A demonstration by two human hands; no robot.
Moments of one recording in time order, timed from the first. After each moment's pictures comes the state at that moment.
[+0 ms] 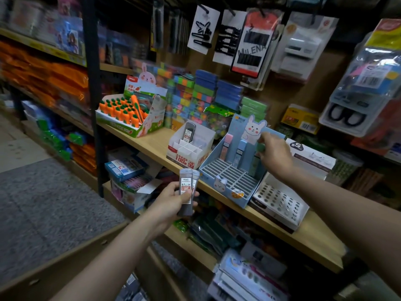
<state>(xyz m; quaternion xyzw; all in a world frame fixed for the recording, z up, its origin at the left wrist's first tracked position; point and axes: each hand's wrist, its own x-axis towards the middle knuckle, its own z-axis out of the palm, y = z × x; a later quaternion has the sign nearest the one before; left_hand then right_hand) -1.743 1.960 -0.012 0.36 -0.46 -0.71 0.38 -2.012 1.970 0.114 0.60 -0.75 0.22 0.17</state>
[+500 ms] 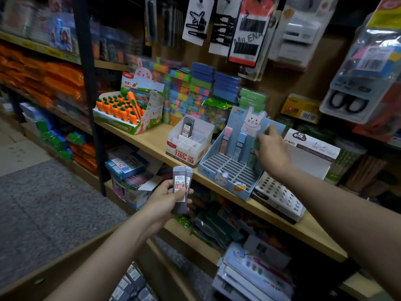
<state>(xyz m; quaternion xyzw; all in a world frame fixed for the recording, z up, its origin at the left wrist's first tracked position) -1.732 1.965 -0.017 0.37 -0.47 -0.70 0.39 -2.012 1.967 0.092 0.57 -0.77 0.15 0.23</state>
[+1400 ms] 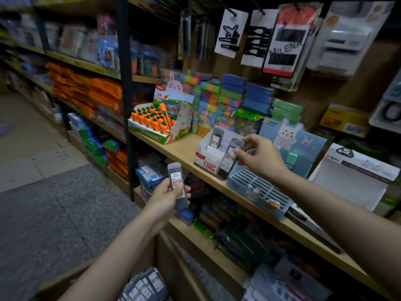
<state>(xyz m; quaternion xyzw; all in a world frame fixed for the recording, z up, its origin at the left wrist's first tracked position) -1.685 1.926 -0.015 0.40 -0.43 -0.64 0.49 -1.909 1.943 0.108 0.62 -0.66 0.40 -0.10</state>
